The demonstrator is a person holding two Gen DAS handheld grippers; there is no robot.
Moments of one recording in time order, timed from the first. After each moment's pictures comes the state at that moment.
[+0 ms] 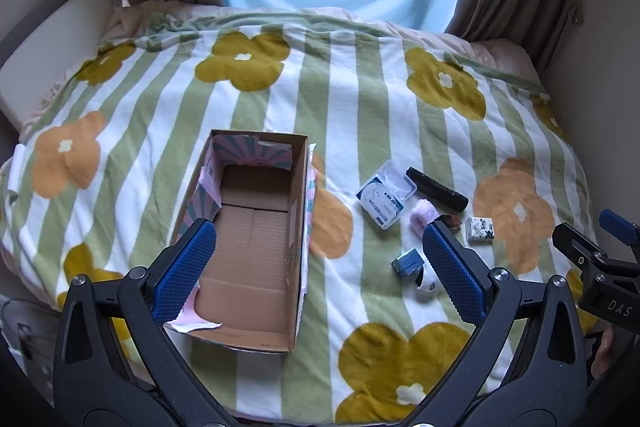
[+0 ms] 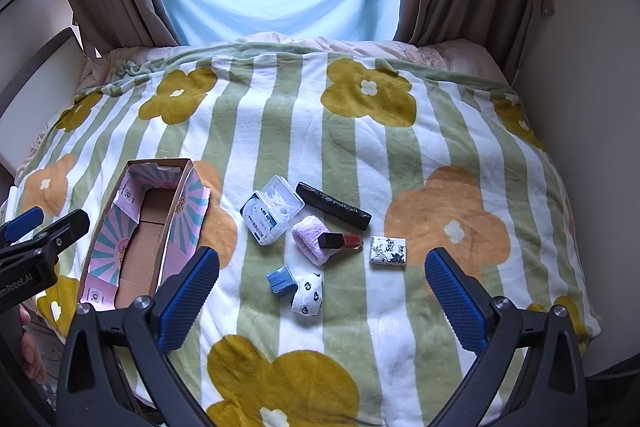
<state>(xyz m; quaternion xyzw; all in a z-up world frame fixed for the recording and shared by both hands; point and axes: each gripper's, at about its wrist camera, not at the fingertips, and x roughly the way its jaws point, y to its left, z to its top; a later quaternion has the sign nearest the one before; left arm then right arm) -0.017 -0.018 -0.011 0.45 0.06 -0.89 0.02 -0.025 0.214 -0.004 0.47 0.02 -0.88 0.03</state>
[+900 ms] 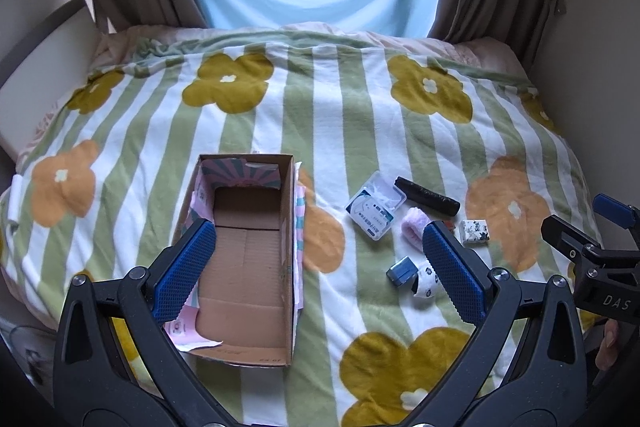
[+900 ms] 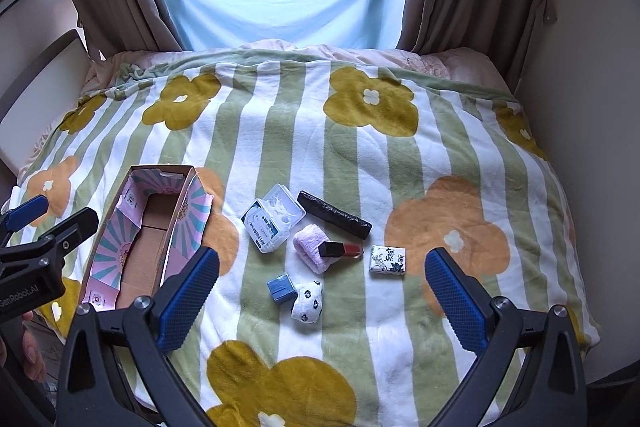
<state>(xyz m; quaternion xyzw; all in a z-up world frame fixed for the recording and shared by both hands) -0.019 -0.002 0.002 0.43 0.04 -0.90 0.02 -0.029 0.212 0.003 0.45 0.03 -0.89 0.03</state>
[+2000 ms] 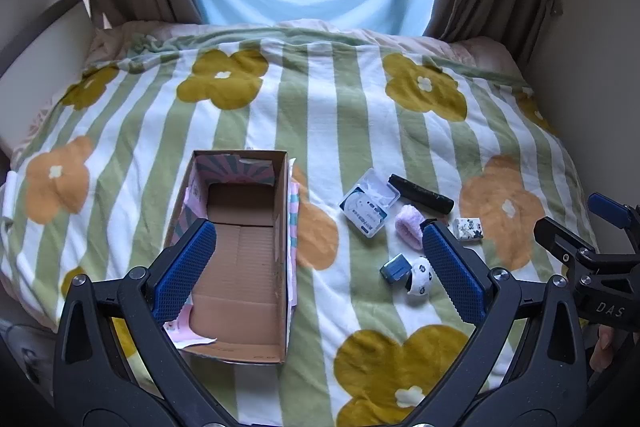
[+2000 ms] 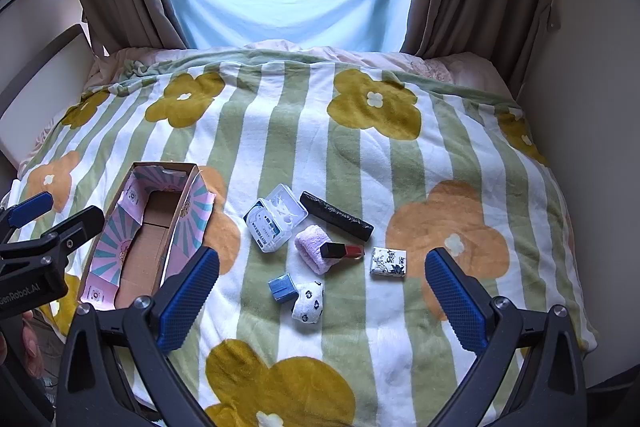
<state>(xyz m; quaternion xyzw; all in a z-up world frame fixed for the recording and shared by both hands) -0.018 -0.002 -0.002 0.40 0.18 -0.87 0.22 -0.026 0.210 0.005 0.45 0.03 -0.89 0.03</state>
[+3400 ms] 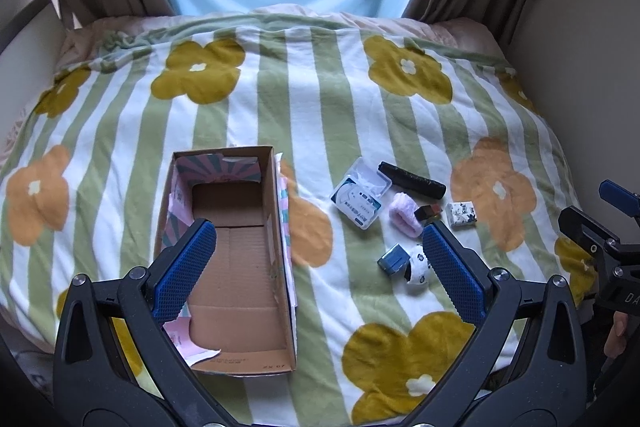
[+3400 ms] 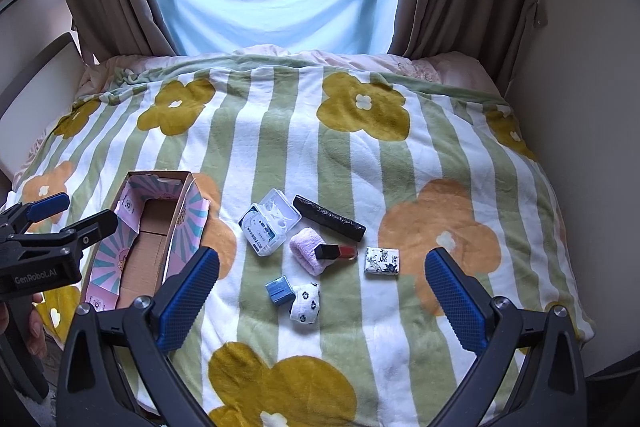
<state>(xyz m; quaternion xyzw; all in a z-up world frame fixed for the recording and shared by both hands) -0.023 -0.034 -0.015 0.34 0.34 -0.80 0.37 -0.026 0.215 0.016 0.45 0.03 -0.89 0.02</state>
